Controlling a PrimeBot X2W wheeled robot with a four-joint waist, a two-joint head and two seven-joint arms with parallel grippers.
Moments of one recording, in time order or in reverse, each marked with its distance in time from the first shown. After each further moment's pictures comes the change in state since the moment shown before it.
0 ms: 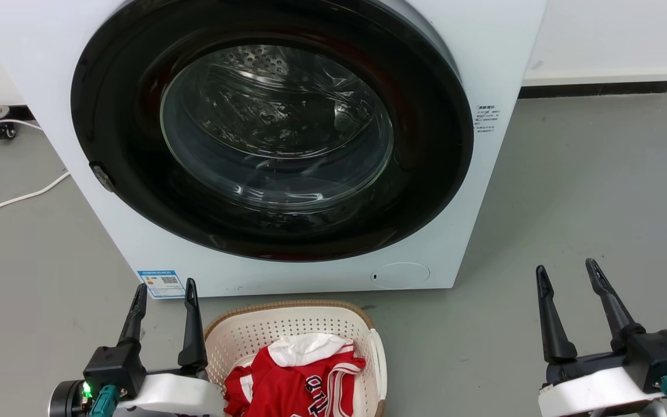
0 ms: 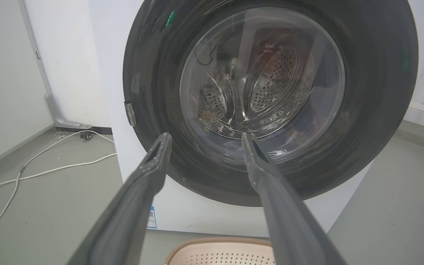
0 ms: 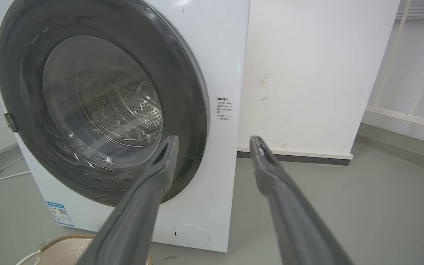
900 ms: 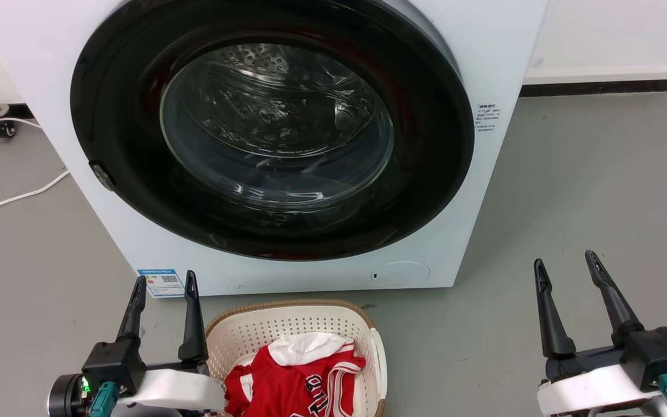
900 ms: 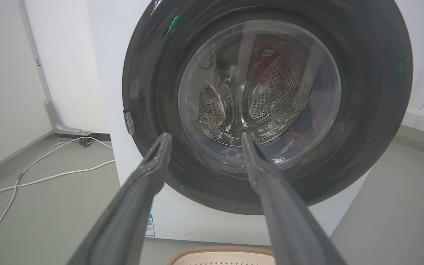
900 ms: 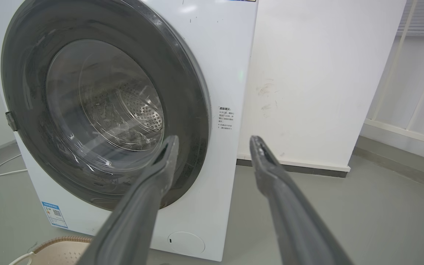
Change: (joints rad) left arm -0.007 0.000 -0.007 -0.027 0.002 0.007 0.001; right arm -0.004 0.000 0.007 -0.032 -0.041 0.000 0.000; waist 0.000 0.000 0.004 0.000
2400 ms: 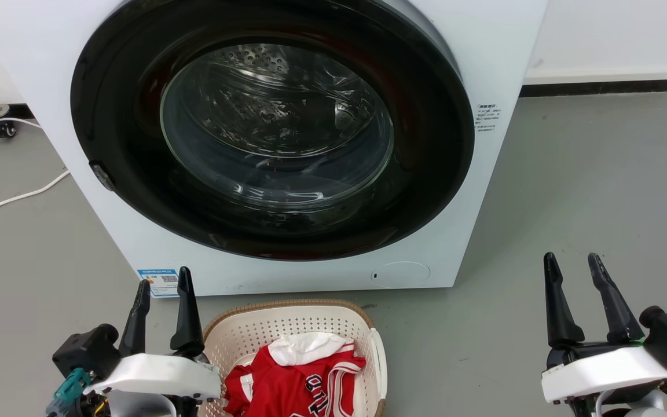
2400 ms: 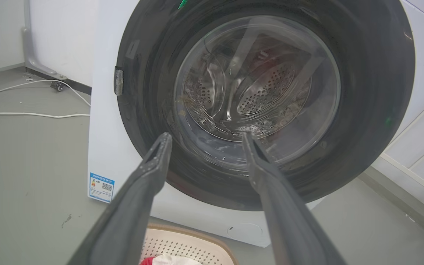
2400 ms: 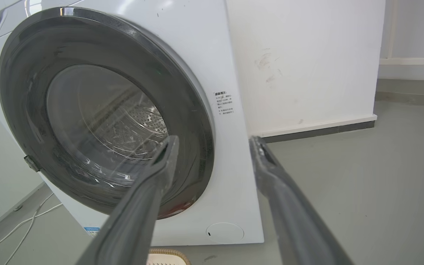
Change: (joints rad) left arm -0.030 -0.002 0.000 0.021 -0.318 -0.015 0.082; right arm -0.031 0.000 -0.002 0.045 0.298 0.000 0.083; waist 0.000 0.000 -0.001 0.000
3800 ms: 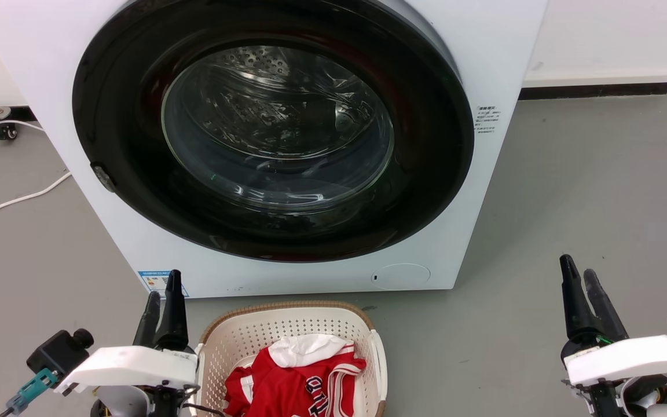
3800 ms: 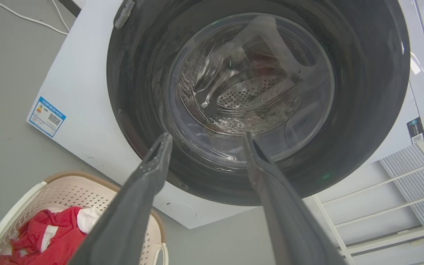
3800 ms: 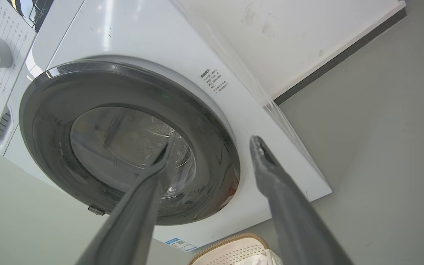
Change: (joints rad) left arm -0.033 -0.002 0.050 0.060 -0.459 -0.045 0.117; right arm -0.039 0.000 -0.042 0.096 0.507 0.000 0.117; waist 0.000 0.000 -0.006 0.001
